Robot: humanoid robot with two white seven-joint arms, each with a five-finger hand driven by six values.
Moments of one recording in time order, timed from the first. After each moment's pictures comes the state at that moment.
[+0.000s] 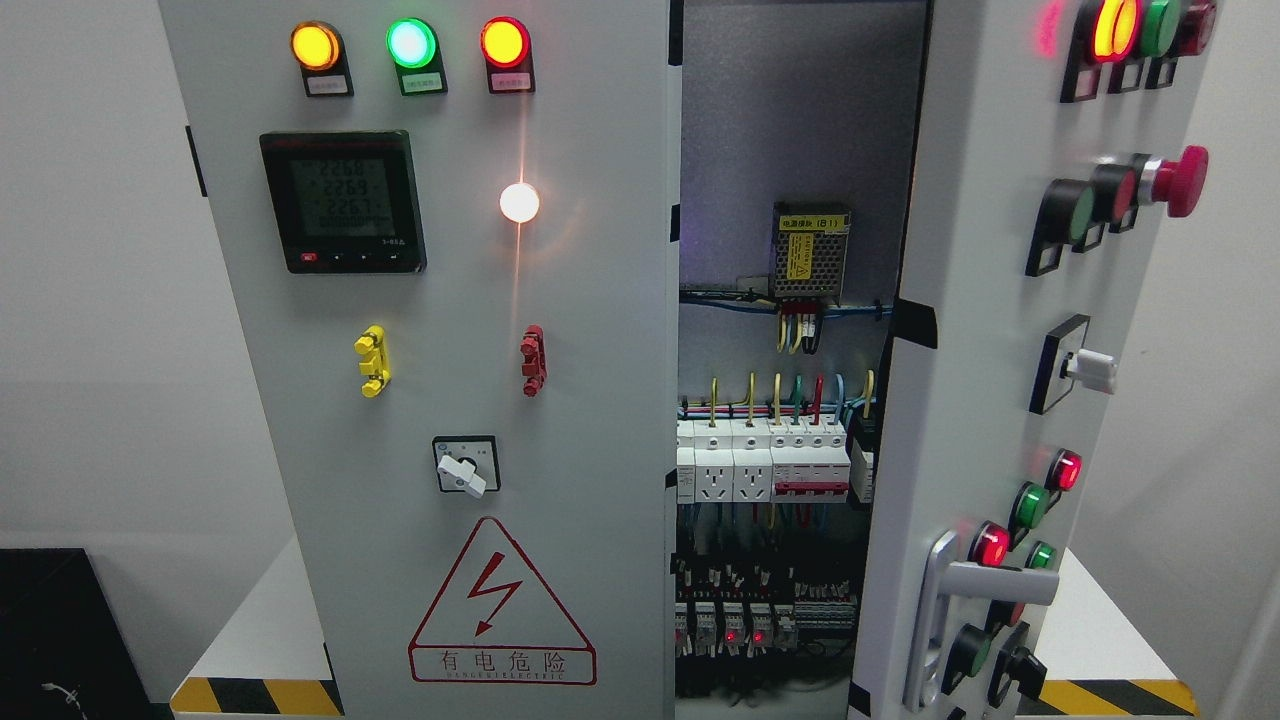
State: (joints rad) left arm 0.11 0.33 -0.53 -1.41 0.43 -0.11 0.03; right arm 0.14 0.12 0.21 -0.11 0.04 -0.04 0.06
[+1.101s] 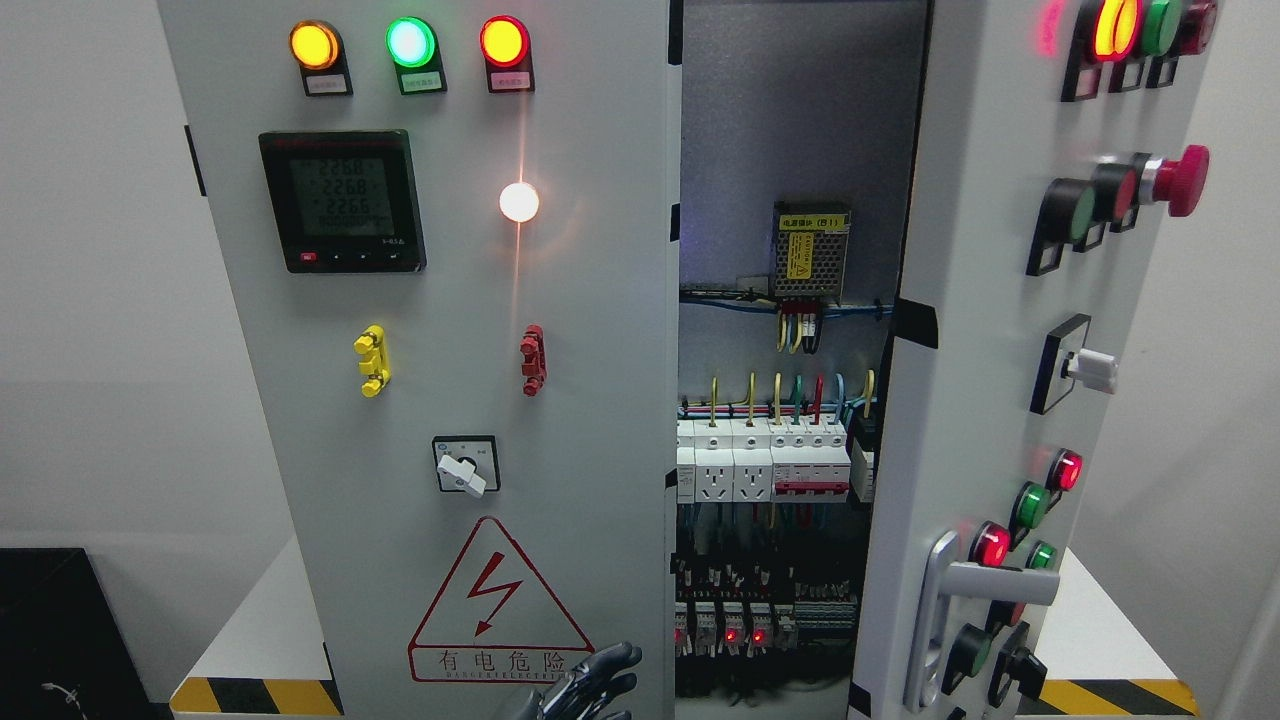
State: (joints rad) left arm -0.35 0.59 -0.70 -1.93 0.82 -0.11 0.03; right arm 0.14 0.12 0.21 -0.11 0.04 -0.04 0.06
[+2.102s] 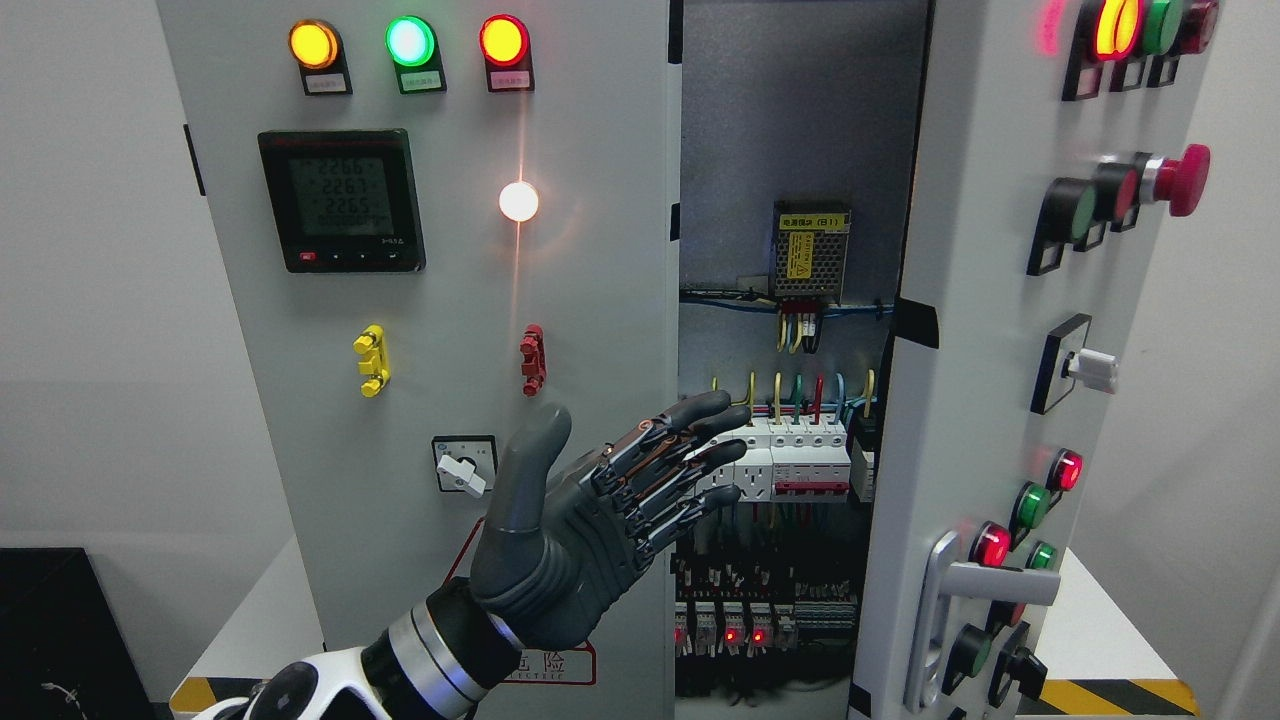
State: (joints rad) left arm -0.88 0.58 -0.78 -2.01 1.25 0.03 0.03; right arm 0.14 0.12 0.21 -0.11 0.04 -0.04 0.06
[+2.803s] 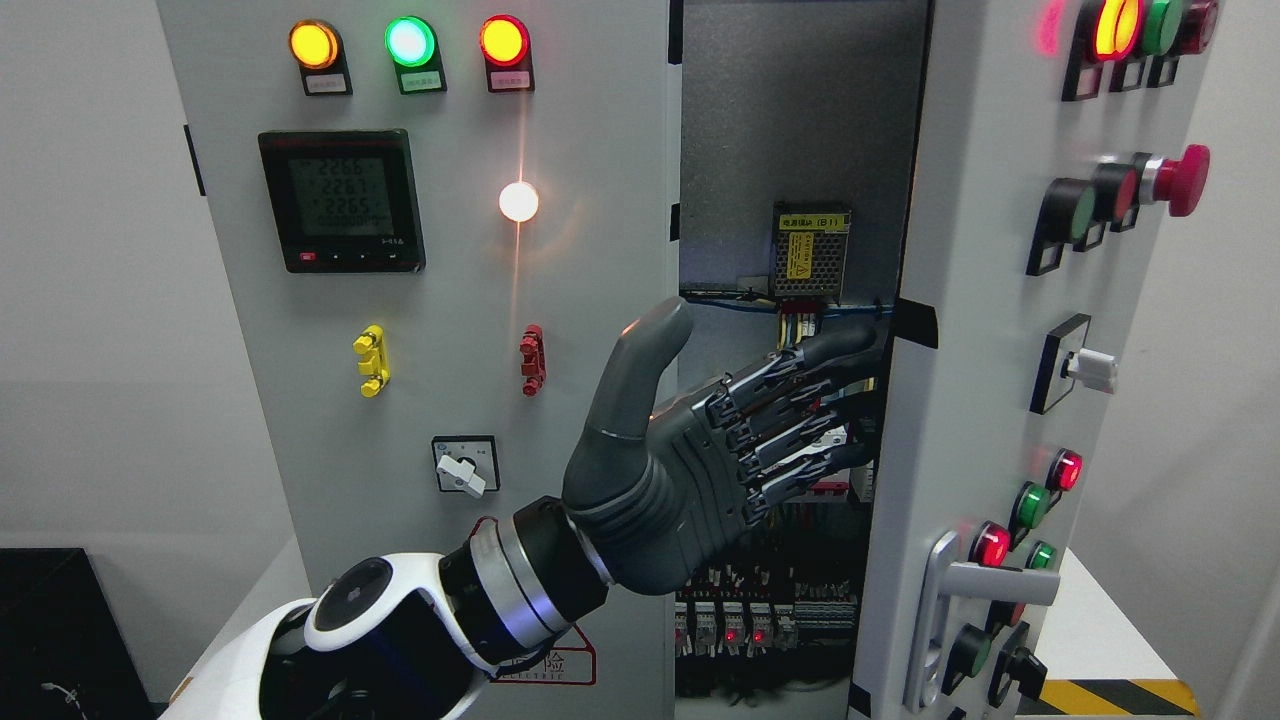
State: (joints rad) left arm -1.07 0.44 -0.80 -1.97 1.38 0.16 0.03; right arm 0.14 0.12 0.21 -0.11 0.04 -0.04 0.06
